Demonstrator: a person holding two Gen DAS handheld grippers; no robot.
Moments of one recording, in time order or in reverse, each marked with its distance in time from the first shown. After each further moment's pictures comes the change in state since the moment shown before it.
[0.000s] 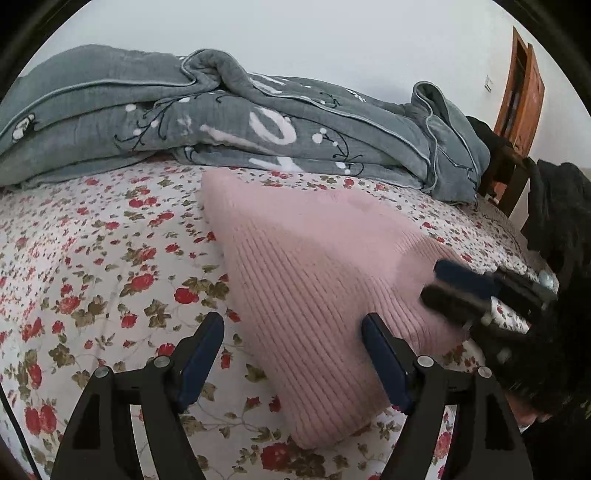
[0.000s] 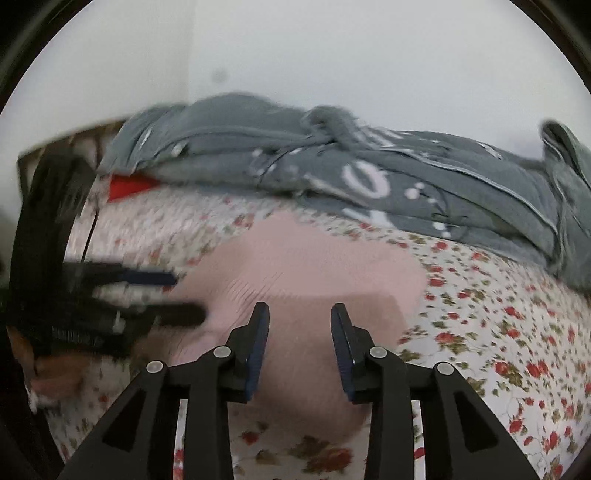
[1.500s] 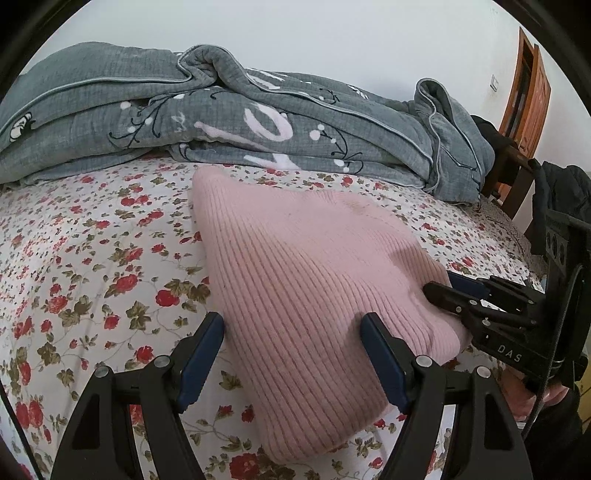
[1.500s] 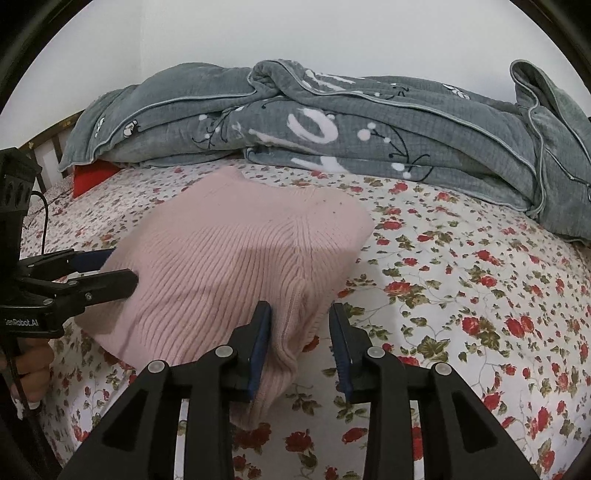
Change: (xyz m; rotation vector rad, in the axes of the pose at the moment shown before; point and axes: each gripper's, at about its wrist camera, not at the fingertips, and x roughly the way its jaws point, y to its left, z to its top) left arm 0.009 -0.017 0.005 -0.016 0.017 0.013; right arm 0.014 -0.064 -0.011 0.188 0.149 -0.047
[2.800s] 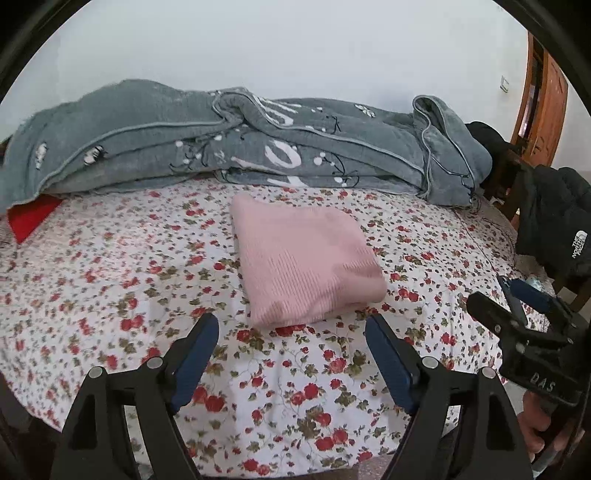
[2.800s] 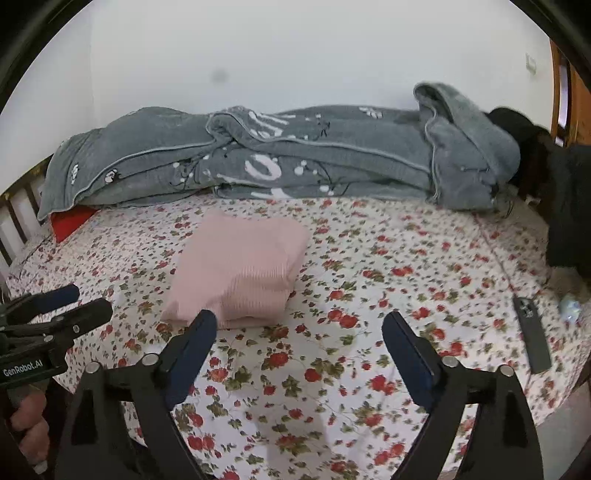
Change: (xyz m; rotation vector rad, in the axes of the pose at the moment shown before) left arm -0.179 -0.073 -0.008 -0.021 0.008 0.196; right arm -0.207 0.048 -0.004 0.161 -0.018 -0.239
